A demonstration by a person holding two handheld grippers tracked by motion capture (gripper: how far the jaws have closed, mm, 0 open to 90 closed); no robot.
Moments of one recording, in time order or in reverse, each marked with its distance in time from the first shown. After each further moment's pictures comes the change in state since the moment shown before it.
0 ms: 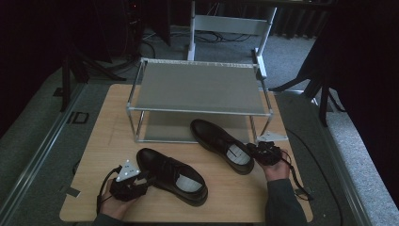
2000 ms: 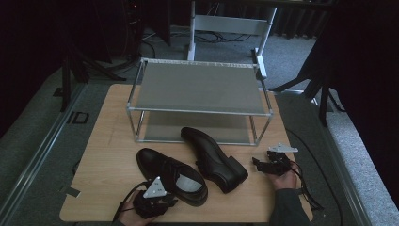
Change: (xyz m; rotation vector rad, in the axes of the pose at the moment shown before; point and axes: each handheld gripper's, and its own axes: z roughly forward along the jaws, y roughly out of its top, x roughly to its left) left arm -0.059 -0.001 0.017 0.116 -0.246 0.185; right arm -0.037 -0.064 0.016 0.041 -0.051 0.096
